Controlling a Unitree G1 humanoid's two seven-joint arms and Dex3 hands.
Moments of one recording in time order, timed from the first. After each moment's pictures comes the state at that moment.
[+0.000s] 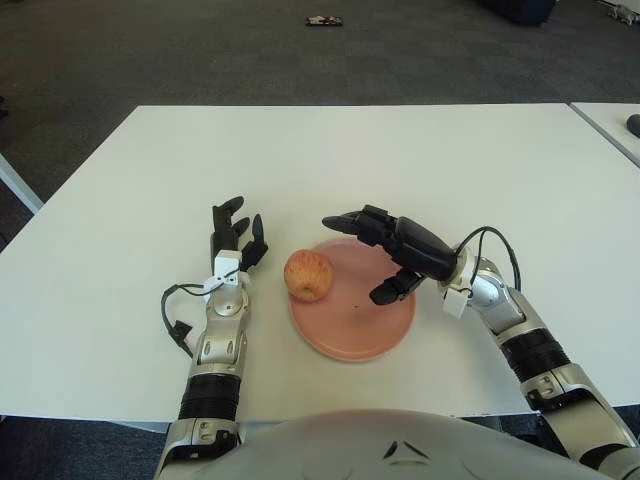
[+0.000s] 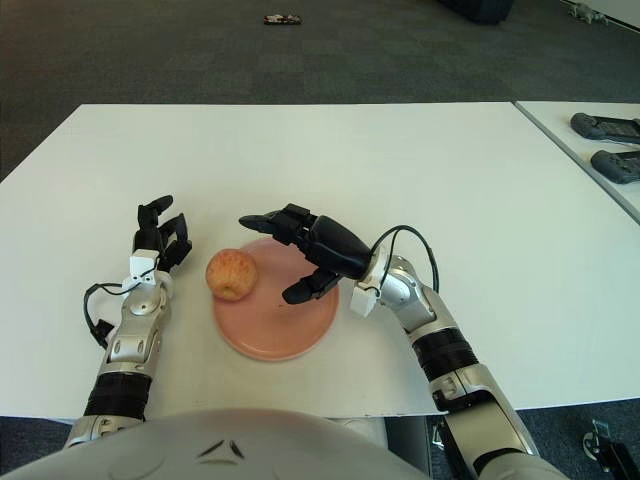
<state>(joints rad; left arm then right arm) 0.01 -0.02 0.07 0.14 0.15 0.03 0.26 -0.22 -0.35 0.29 0.24 -0.37 -0.96 0.29</state>
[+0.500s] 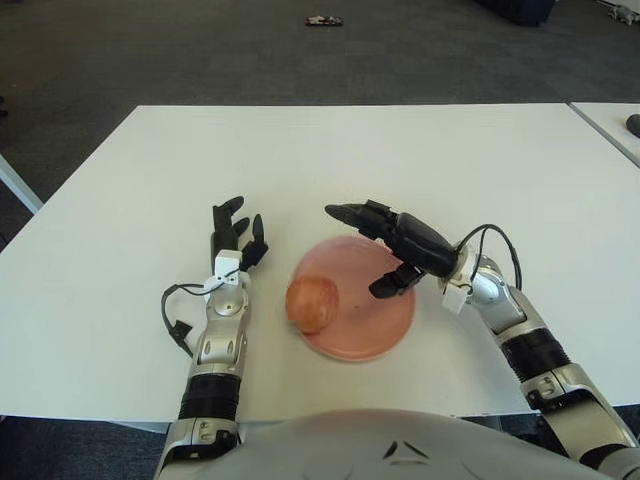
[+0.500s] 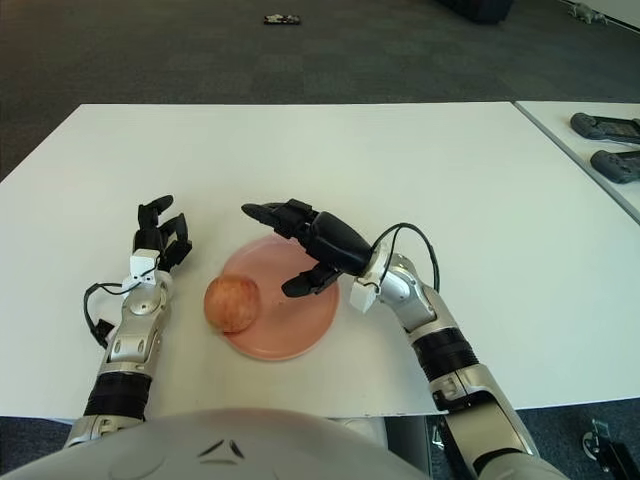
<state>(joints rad) 0.01 -0.02 0.07 0.14 0.15 0.03 0.27 -0.22 -0.32 0.27 0.25 -0.35 -0.94 0.24</state>
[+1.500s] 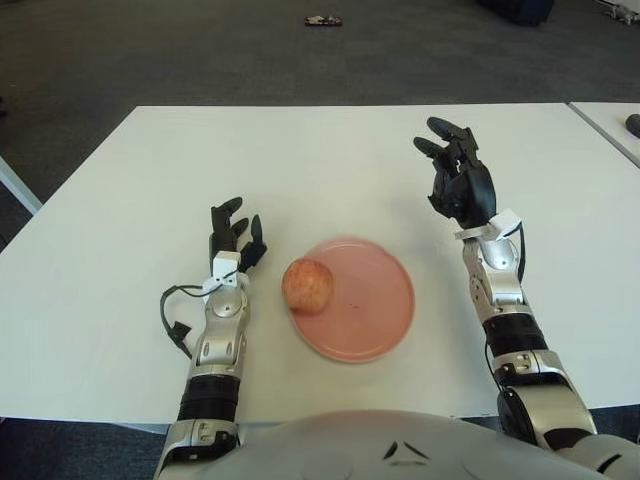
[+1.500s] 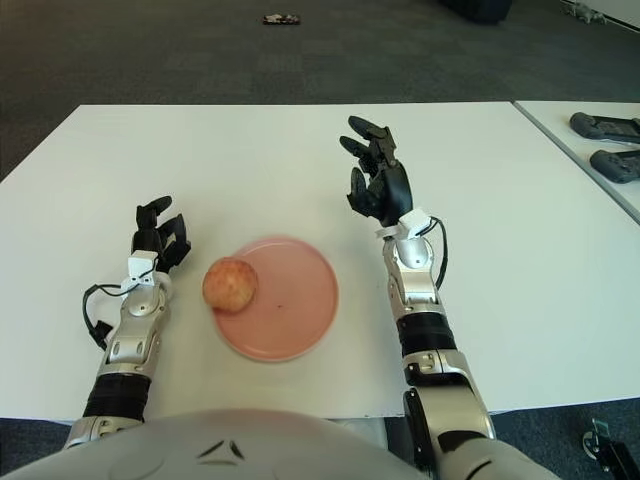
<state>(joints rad) 0.01 -0.02 0.08 0.14 0.14 0.02 0.26 -0.29 -0.14 0.00 0.33 0.16 -0.55 0.18</state>
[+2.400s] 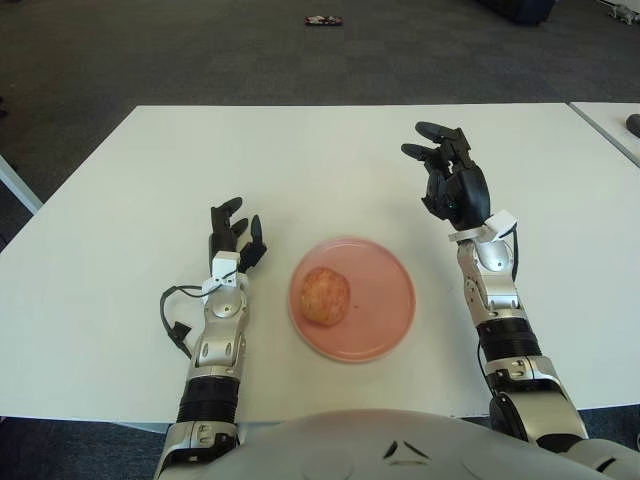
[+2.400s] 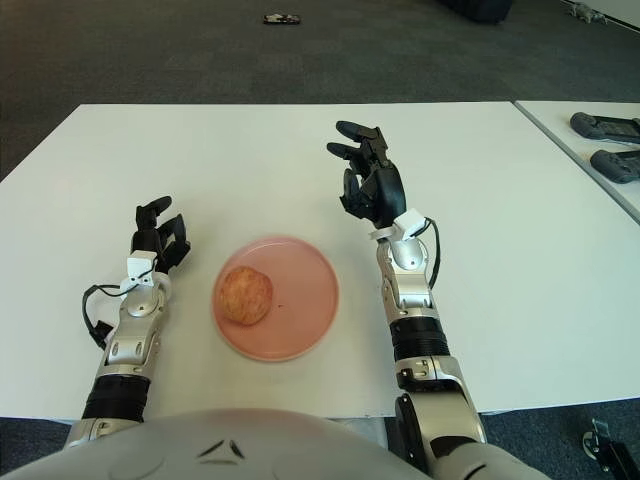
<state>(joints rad) 0.02 -0.02 0.08 0.12 0.14 0.04 0.26 -0.27 -0.11 -0.01 0.27 0.15 -0.51 0.20</state>
